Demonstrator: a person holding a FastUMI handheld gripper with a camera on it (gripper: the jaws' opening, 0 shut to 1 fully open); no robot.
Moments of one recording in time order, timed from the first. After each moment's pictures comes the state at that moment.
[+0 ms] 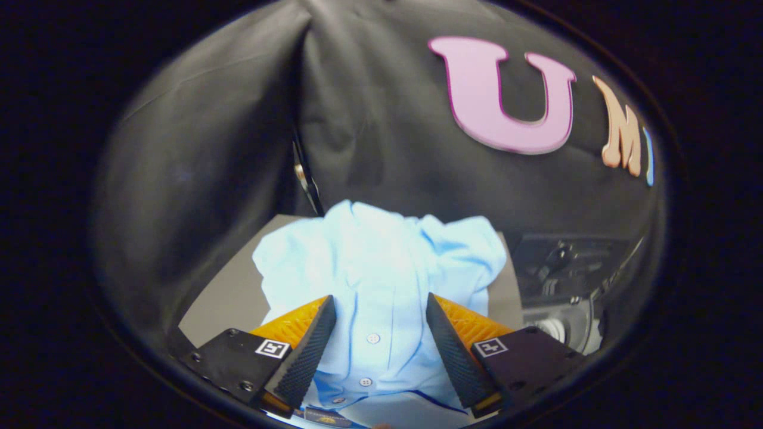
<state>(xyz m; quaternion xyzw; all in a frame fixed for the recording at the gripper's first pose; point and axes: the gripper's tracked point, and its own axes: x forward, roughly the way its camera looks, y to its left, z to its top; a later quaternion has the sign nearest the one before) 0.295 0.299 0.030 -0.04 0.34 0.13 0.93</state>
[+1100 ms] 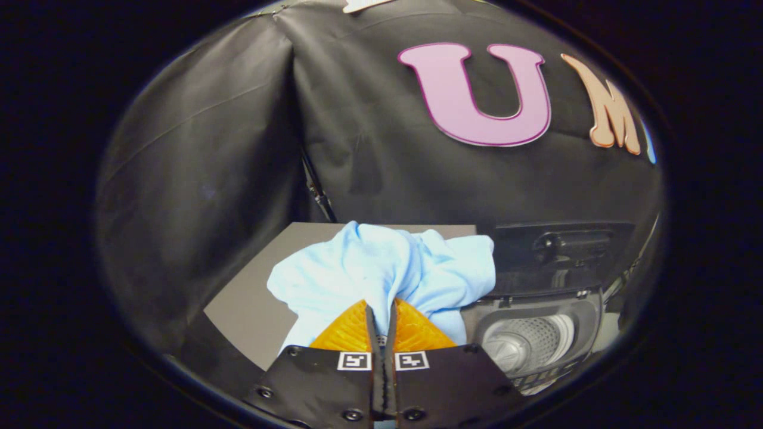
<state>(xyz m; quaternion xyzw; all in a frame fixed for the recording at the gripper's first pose) 0.256 0.219 0.081 0.00 0.28 0.18 0.94</state>
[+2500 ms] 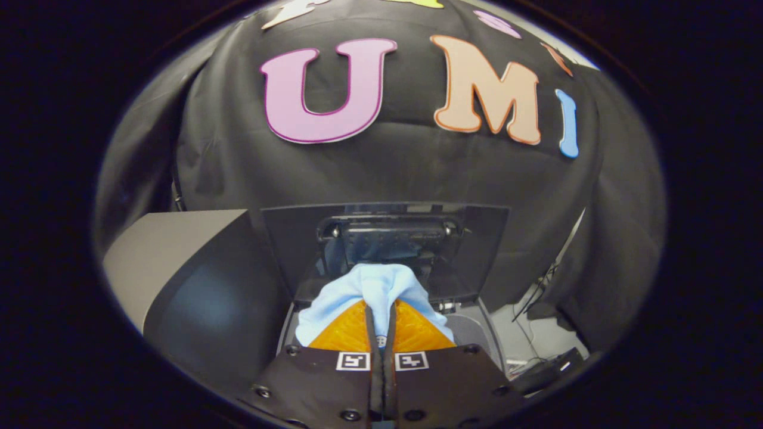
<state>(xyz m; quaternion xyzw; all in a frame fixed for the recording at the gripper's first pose) 0.316 -0.042 -0.004 -0.04 0.23 -0.04 0.97</state>
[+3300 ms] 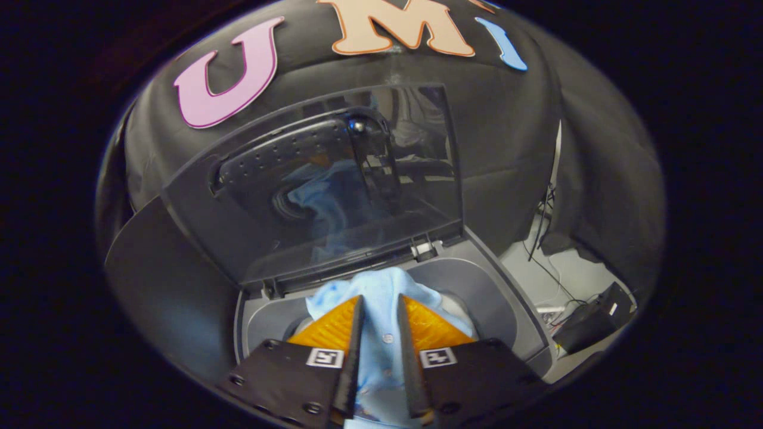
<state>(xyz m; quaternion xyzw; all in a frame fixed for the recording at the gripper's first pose) 0.322 -0.117 -0.111 0.06 0.28 -0.10 0.95</state>
